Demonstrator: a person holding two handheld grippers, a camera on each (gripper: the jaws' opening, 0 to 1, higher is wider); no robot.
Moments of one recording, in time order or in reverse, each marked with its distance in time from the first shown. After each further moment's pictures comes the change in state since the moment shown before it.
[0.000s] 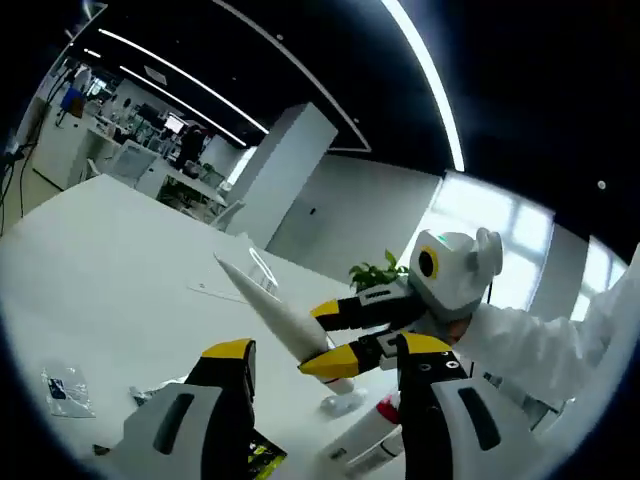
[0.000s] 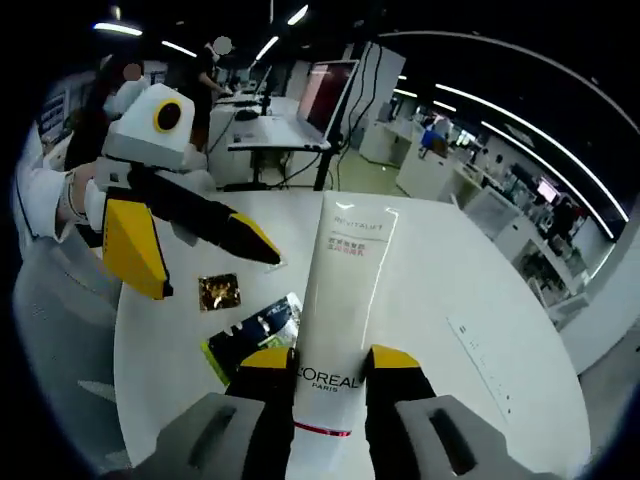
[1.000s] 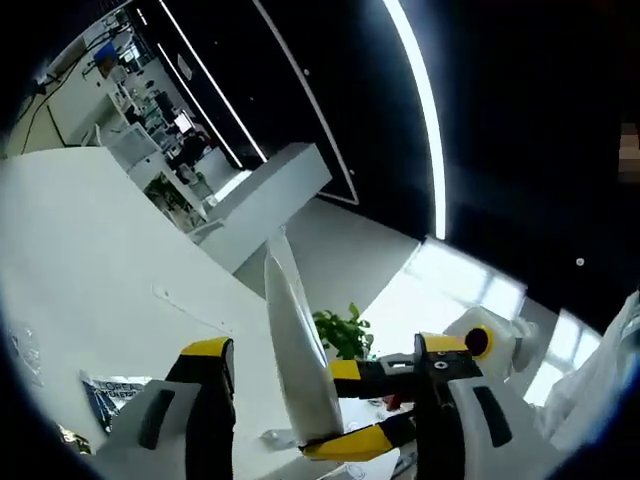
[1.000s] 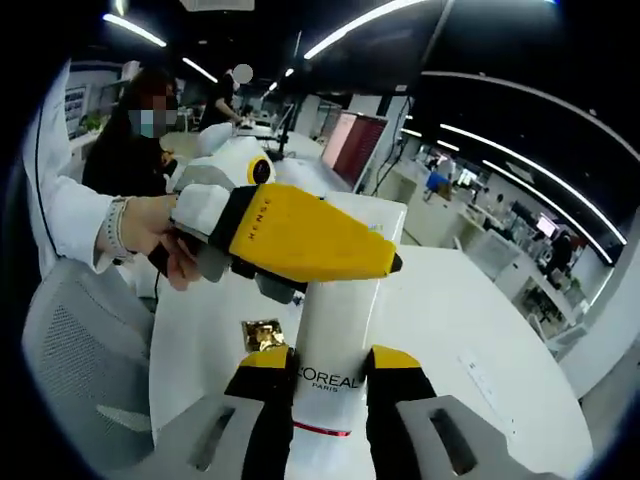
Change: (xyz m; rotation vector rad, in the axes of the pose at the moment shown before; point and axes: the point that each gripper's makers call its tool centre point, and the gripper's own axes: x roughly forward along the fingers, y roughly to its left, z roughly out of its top) left arm -0.004 -0.020 0.024 -0.171 -0.151 -0.105; right arm -0.029 0.062 0.044 -0.029 -0.153 0.012
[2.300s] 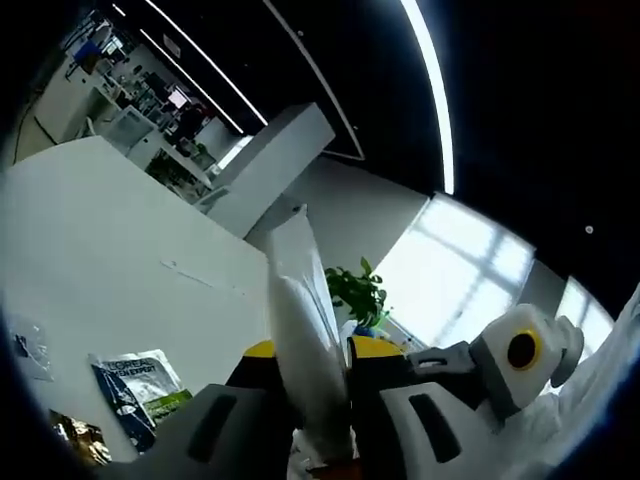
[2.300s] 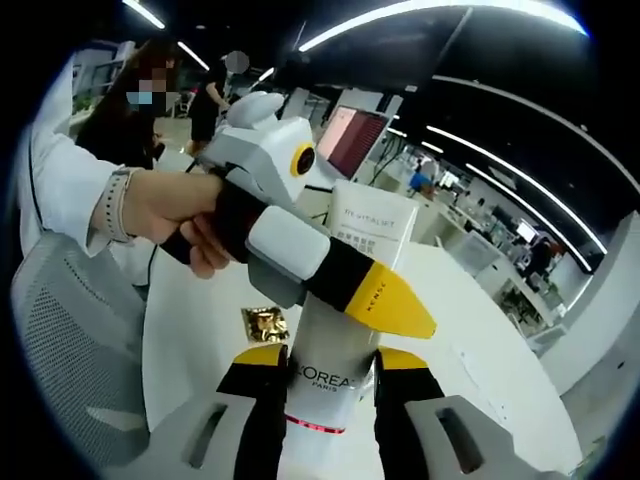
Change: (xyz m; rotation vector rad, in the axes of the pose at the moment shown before) left arm 0.002 0.006 -0.040 0.061 0.186 0.054; right arm -0.002 0.025 -0.021 -0.042 0.032 -0.116
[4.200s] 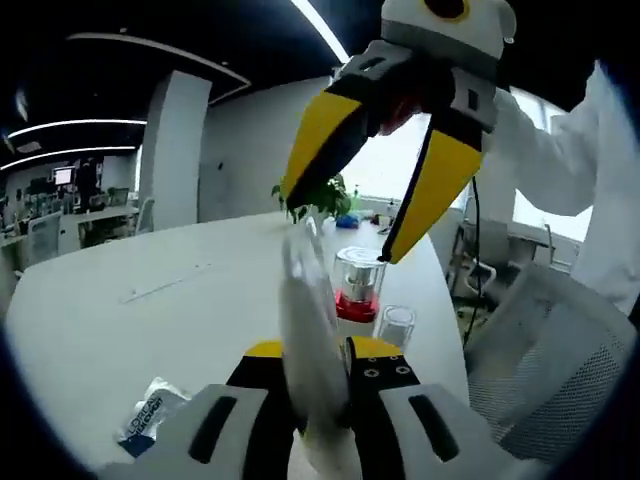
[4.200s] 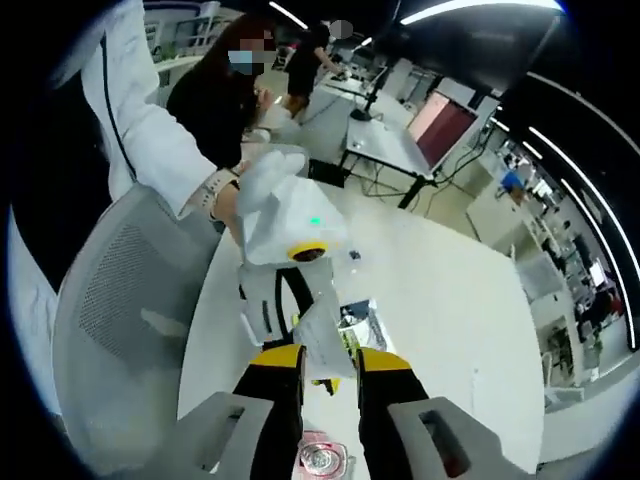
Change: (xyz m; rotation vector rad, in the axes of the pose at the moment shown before) left arm 0.014 -0.020 -0.106 0.660 0.379 -0.207; right arm -0.047 -0.010 0.002 -0.295 0.199 0.412
